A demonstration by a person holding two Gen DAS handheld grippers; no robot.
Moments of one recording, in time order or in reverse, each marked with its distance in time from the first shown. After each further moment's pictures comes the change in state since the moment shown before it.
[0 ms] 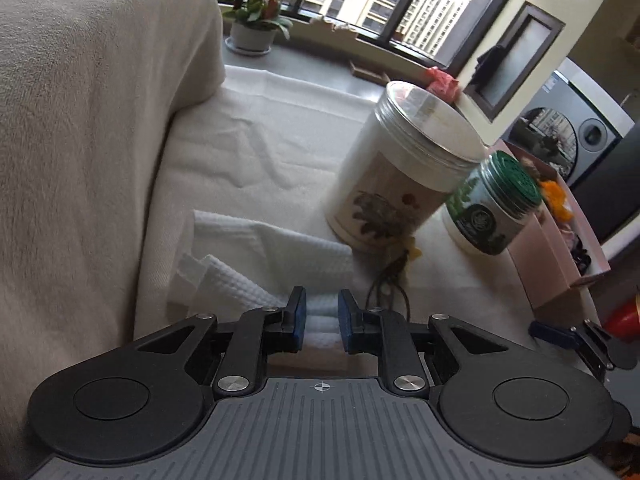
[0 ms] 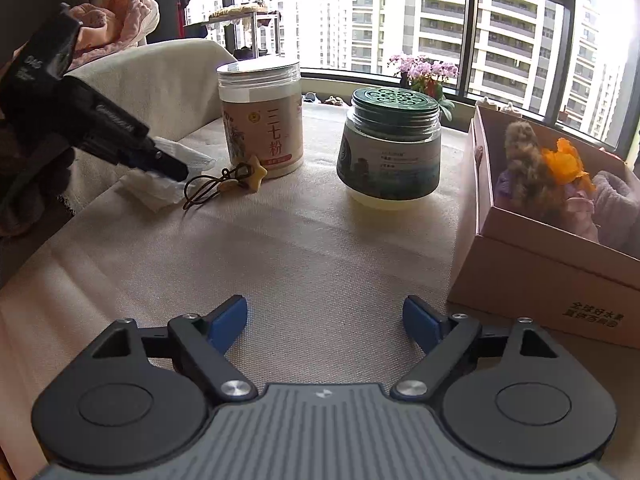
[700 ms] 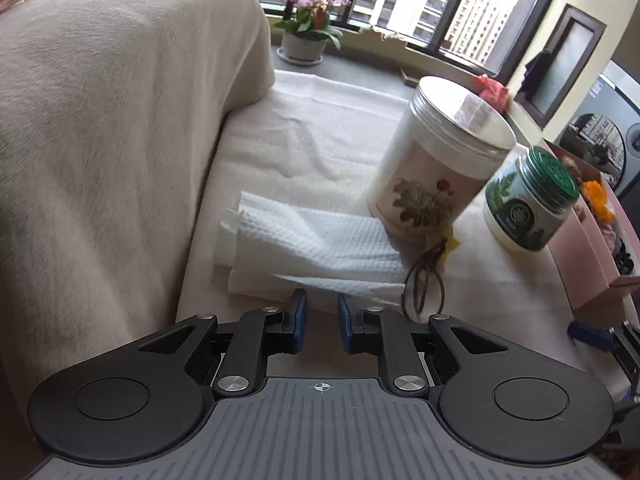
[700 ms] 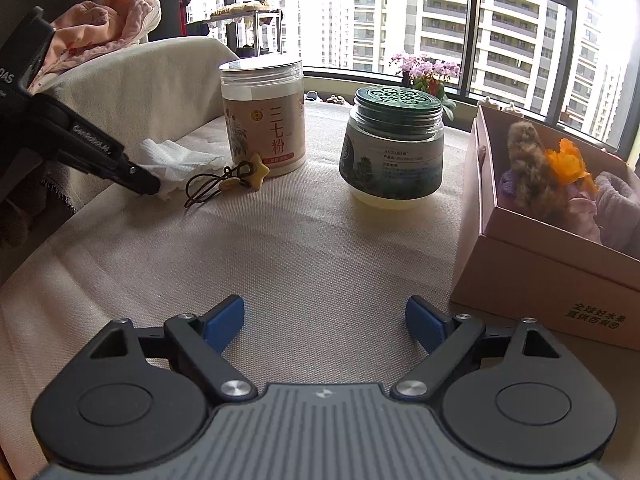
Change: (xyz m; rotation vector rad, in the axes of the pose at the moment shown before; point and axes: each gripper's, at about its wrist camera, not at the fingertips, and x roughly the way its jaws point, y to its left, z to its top) left arm -0.005 -0.007 -0.006 -0.047 -0.035 0.186; right arm 0.001 0.001 0.000 -0.004 0.004 0.003
